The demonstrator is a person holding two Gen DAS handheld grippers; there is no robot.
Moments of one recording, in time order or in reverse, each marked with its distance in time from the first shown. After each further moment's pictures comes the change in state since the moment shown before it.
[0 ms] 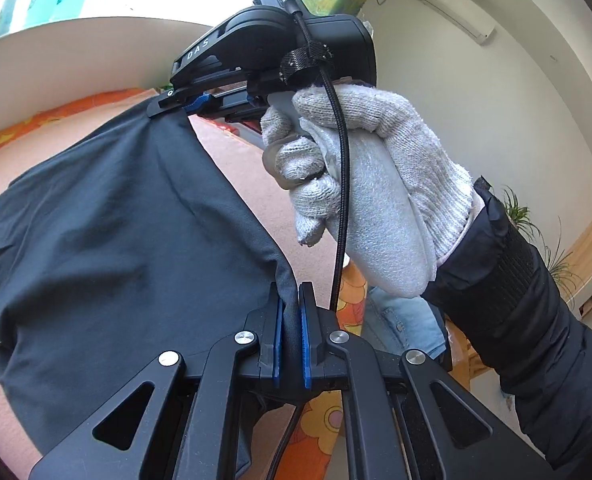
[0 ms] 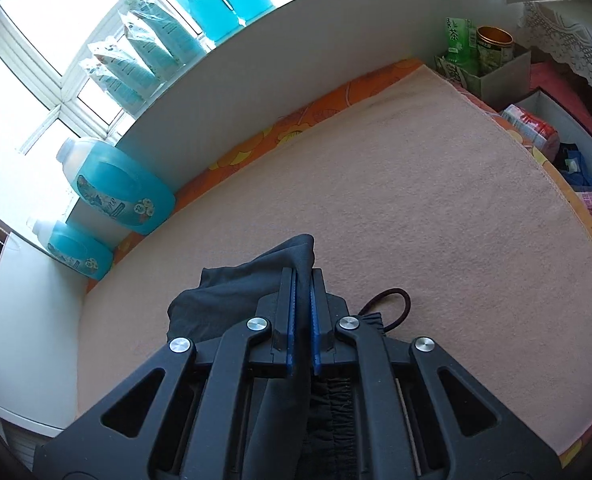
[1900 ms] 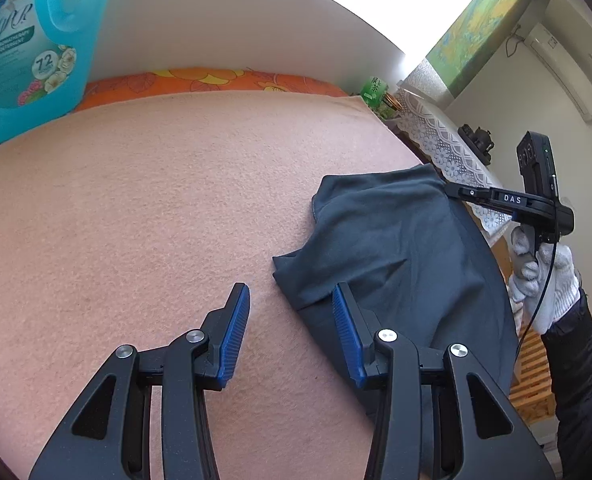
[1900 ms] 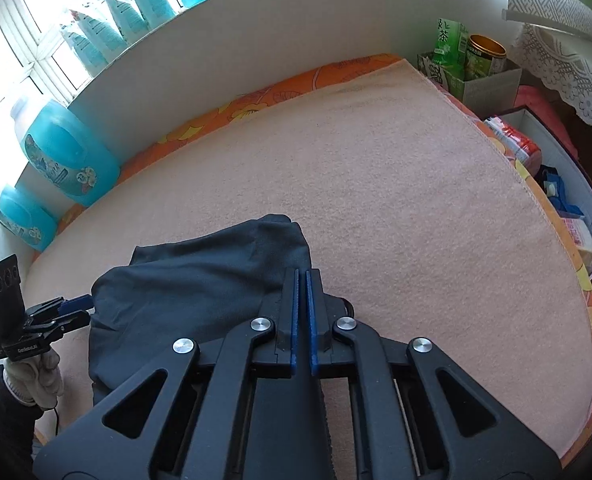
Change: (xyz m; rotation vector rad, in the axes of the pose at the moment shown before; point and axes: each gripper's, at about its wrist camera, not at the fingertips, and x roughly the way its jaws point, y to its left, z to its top) left arm -0.096 0.219 -0.025 -0.300 -0.024 0.269; right arm 0.049 -0.005 -0.005 -0.163 0.014 -0.196
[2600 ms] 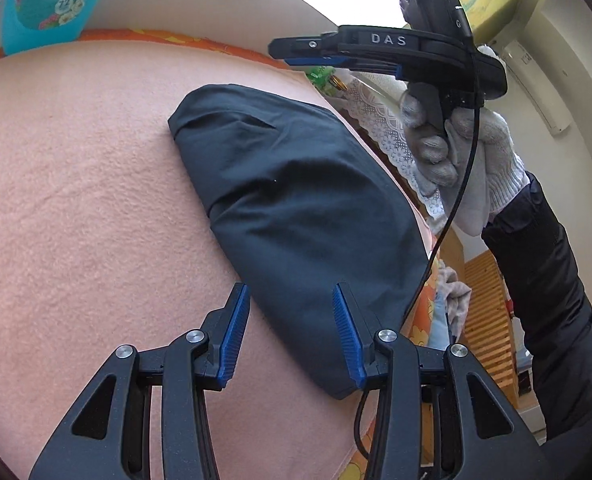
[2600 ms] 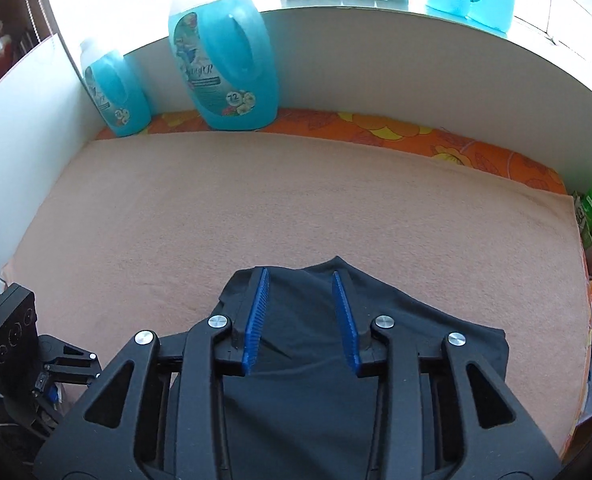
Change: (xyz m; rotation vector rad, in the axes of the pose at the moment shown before) left arm -0.040 -0.069 -0.109 -0.104 -0.002 -0.162; right arm 0.008 0.206 0.006 -0.571 0.098 0.212
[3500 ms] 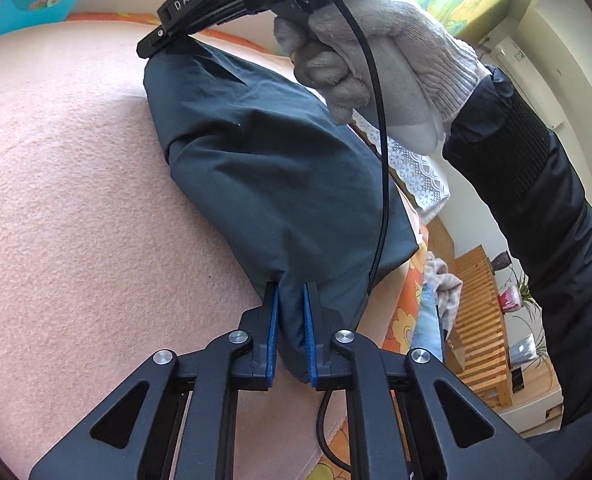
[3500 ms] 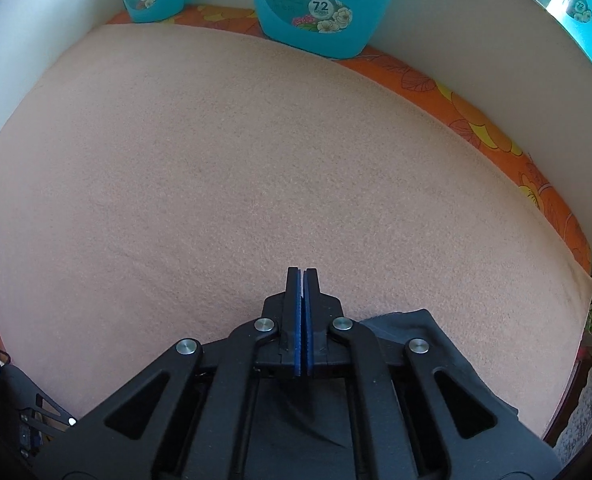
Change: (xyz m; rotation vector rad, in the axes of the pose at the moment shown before) left arm 0.015 -0.028 -0.024 0.020 0.008 -0.029; right arm 0.069 0.055 0.024 -0.222 0.221 -0.067
